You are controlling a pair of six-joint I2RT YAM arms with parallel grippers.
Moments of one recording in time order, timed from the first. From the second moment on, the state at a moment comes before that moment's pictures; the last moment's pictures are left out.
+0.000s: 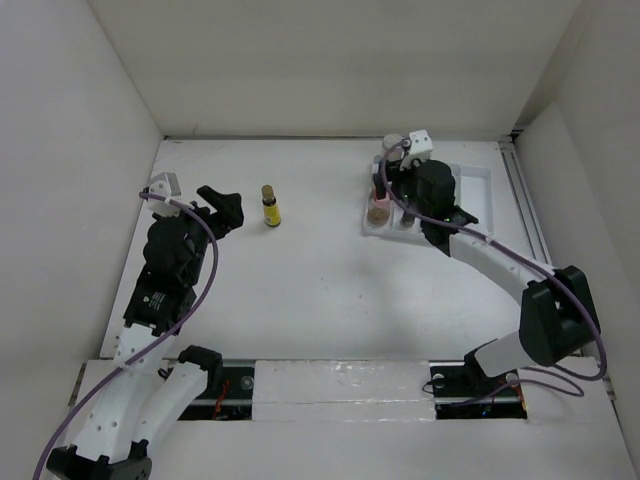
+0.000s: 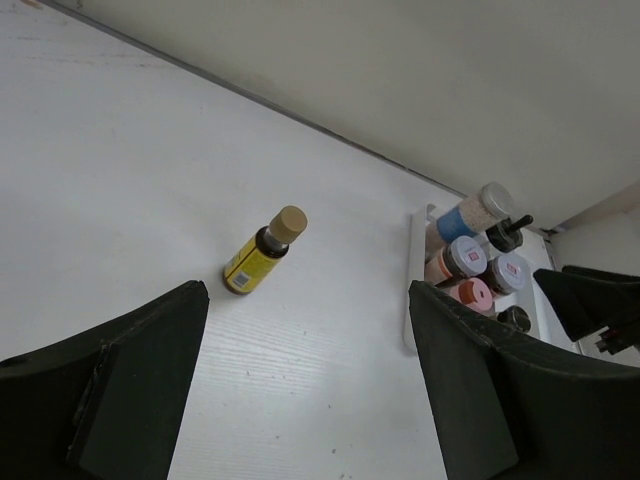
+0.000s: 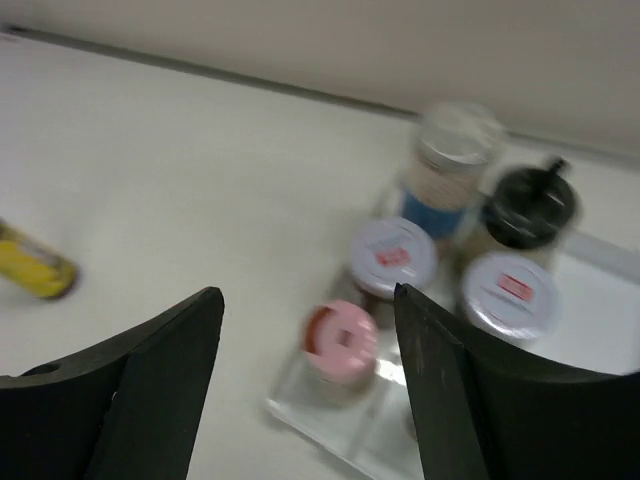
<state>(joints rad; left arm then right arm) -0.30 0.68 0.85 -0.29 -0.24 -0.56 0.40 1.45 0.97 0.27 0.13 0.08</state>
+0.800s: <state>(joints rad) -0.30 0.64 0.85 -0.28 -0.22 -0.55 0.76 2.25 1.70 0.29 -0.33 -0.02</state>
